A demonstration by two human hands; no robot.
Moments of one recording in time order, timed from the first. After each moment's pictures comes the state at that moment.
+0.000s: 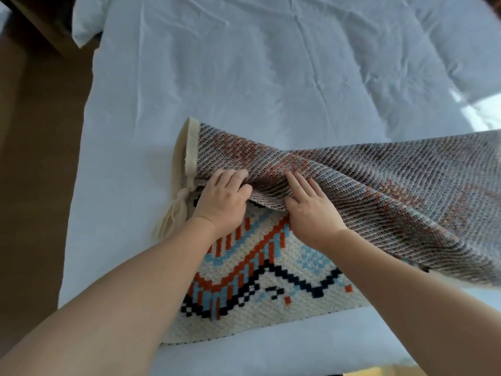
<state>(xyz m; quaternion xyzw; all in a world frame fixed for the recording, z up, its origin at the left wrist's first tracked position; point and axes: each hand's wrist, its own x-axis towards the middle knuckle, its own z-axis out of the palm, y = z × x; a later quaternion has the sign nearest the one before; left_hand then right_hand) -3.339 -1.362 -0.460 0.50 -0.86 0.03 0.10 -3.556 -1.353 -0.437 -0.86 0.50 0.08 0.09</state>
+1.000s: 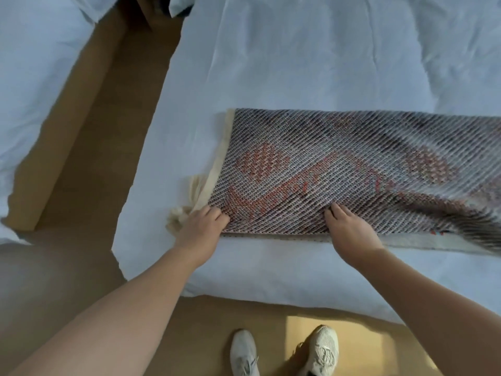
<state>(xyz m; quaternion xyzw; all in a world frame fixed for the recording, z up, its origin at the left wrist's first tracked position) -3.293 -1.111 -0.452 0.66 -0.74 -0.08 -0.06 -3.596 -1.201 -0.443 -0.85 0.47 0.23 0.10</state>
